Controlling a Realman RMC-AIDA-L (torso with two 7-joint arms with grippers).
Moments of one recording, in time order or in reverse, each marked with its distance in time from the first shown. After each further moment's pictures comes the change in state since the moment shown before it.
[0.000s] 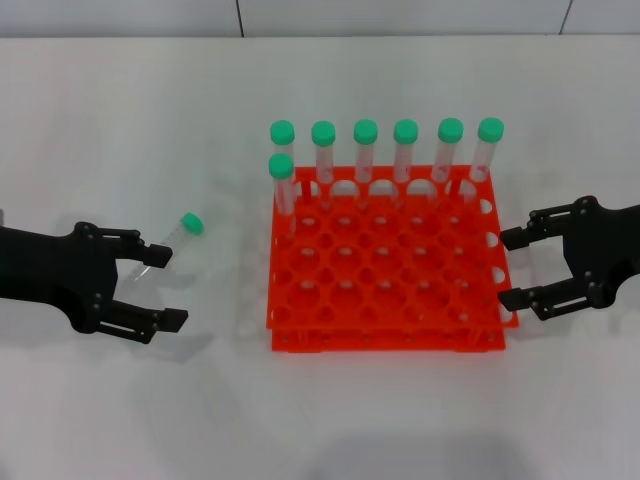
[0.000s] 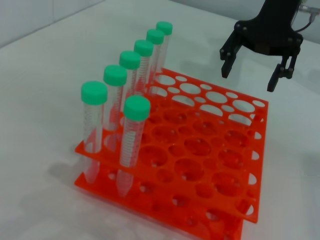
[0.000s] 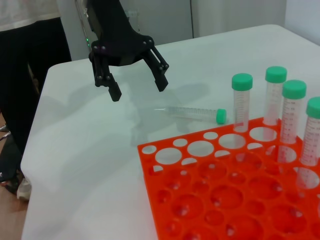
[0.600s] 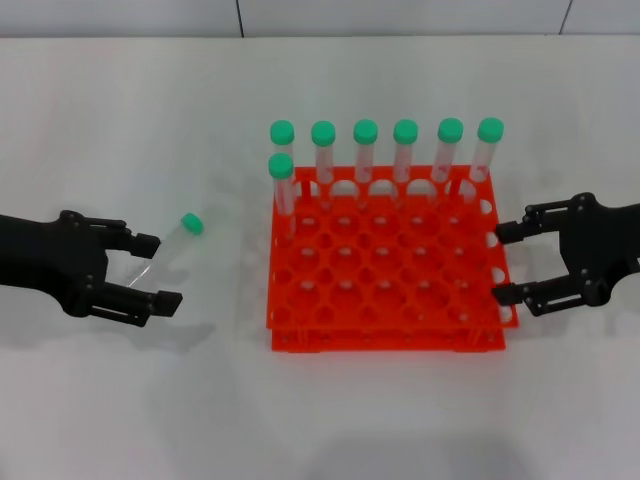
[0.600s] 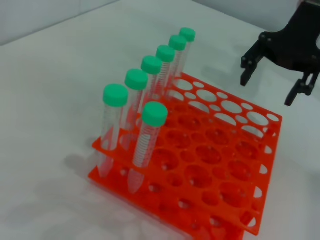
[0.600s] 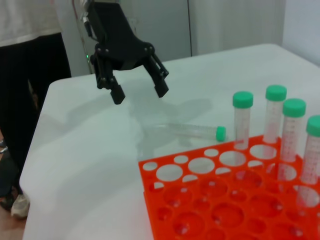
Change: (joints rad) left arm 0.024 -0.029 0.002 0.169 0.005 0.053 -0.209; right arm -0.023 0.012 0.010 -0.002 0.044 0.000 -0.033
